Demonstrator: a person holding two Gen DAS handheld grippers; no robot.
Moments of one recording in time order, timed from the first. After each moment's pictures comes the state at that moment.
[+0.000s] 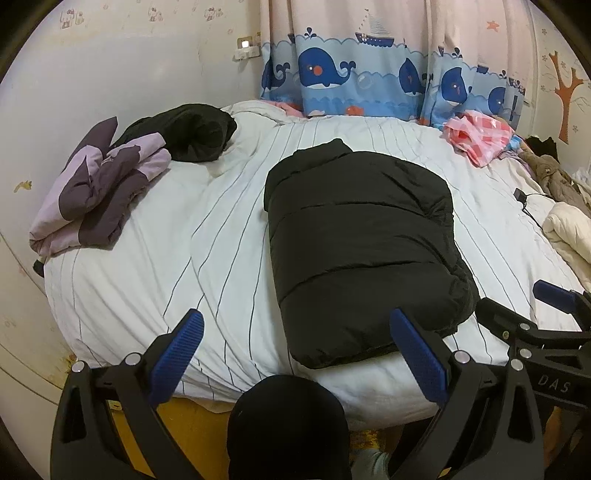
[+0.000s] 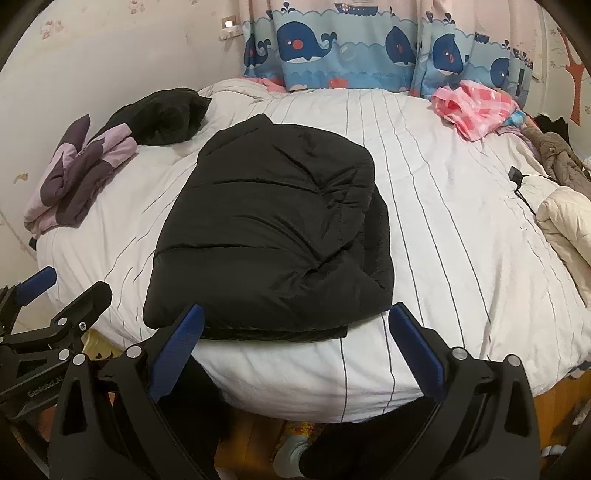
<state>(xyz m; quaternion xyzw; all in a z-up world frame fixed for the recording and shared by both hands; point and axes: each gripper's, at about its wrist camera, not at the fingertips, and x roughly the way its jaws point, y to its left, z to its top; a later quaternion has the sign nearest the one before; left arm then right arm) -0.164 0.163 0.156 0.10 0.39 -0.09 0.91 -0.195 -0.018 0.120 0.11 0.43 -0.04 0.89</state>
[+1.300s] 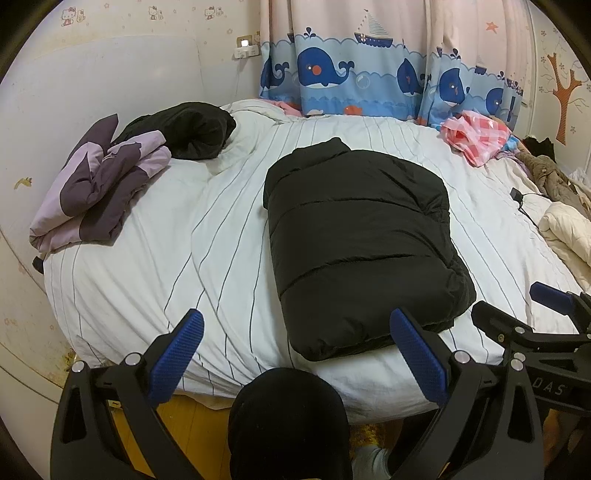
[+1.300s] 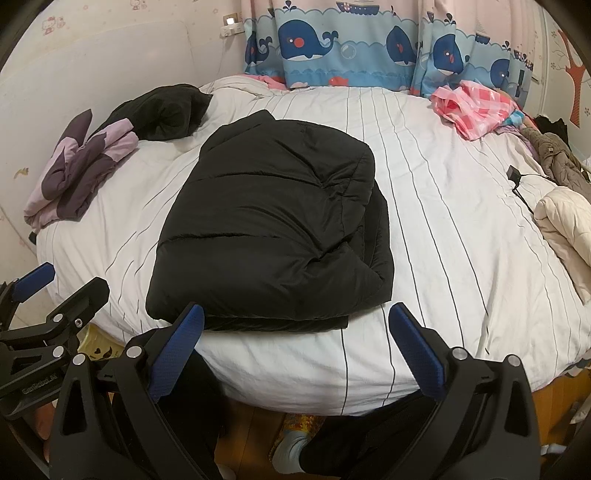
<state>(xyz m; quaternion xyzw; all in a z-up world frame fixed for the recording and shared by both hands) -0.175 0.165 0.156 0.09 0.39 -0.09 0.91 -0.205 -0.017 0.121 0.10 0.44 -0.04 0.89</state>
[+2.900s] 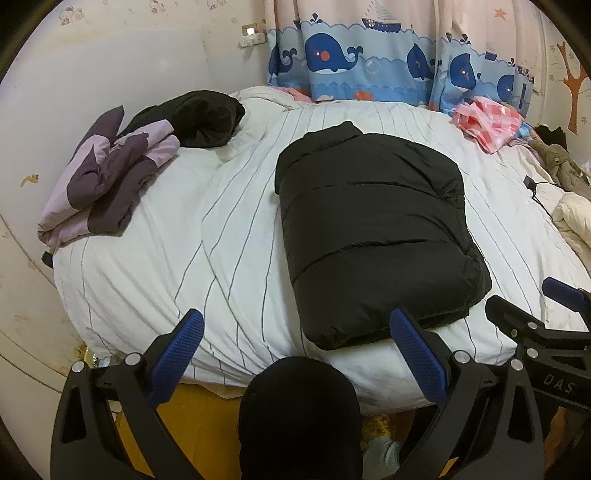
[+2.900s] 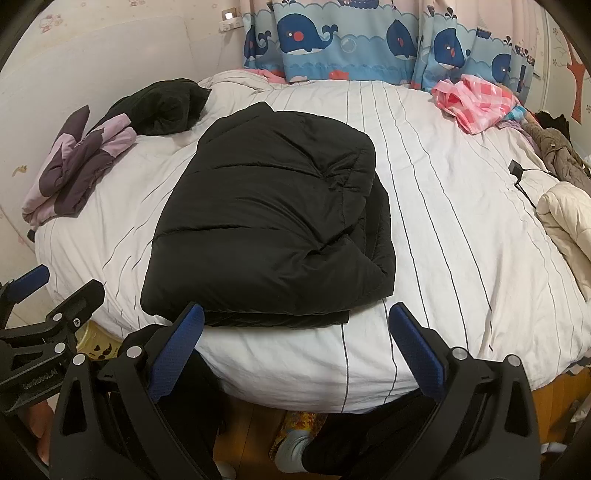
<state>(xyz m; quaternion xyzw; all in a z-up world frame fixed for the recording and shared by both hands) -0.162 0.171 0.149 0.11 0.41 -0.07 0.90 -0.205 -0.023 0.112 0.10 0.45 -0.03 0.89</state>
